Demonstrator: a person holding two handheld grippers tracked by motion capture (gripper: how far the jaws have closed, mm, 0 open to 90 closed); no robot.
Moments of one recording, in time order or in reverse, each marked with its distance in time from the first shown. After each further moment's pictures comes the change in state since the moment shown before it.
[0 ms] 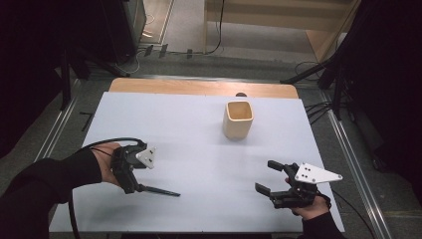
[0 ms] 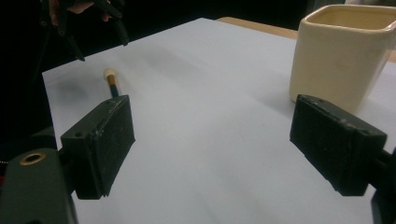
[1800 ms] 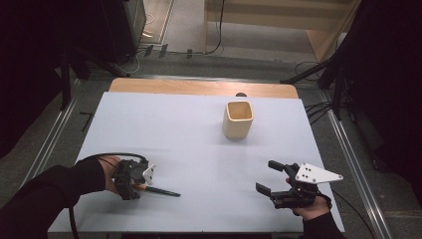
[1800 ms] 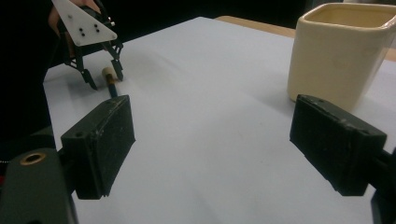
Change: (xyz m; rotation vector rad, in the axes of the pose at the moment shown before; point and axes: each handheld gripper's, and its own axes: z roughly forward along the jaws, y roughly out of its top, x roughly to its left) left arm -0.004 -0.021 0.054 0.192 -0.035 0.051; right arm 0.000 0.000 -0.001 0.004 -0.006 0.003
